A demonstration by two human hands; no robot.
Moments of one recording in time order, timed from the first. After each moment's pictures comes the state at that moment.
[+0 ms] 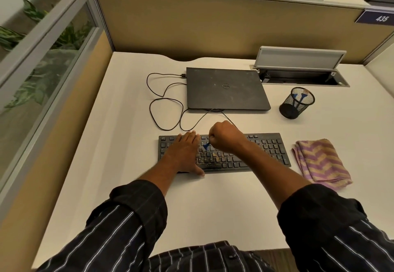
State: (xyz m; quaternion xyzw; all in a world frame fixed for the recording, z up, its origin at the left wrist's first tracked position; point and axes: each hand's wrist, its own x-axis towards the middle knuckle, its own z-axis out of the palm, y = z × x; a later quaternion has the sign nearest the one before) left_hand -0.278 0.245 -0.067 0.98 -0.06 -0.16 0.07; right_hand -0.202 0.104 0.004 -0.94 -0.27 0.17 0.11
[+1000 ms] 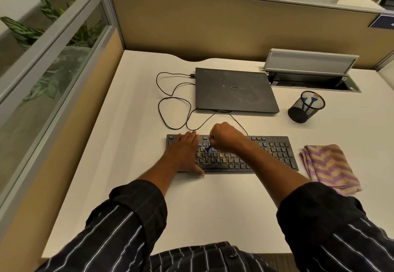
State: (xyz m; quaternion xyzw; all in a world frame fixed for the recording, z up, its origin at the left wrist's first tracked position) left_hand -0.288 0.264 -0.070 0.98 -0.03 -0.16 0.07; right_hand -0.209 0.126 0.007 -0.93 -0.29 0.21 0.08
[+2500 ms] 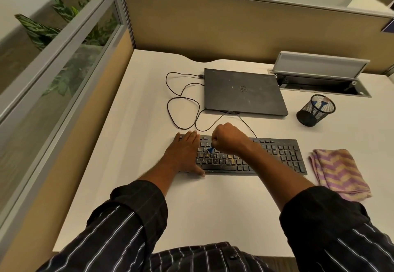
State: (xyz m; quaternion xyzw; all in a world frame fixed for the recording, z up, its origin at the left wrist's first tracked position) left_hand -0.298 0.288 -0.078 0.99 -0.03 -0.15 0.04; right_hand -0.218 0.144 0.008 -0.93 -0.31 0.20 0.09
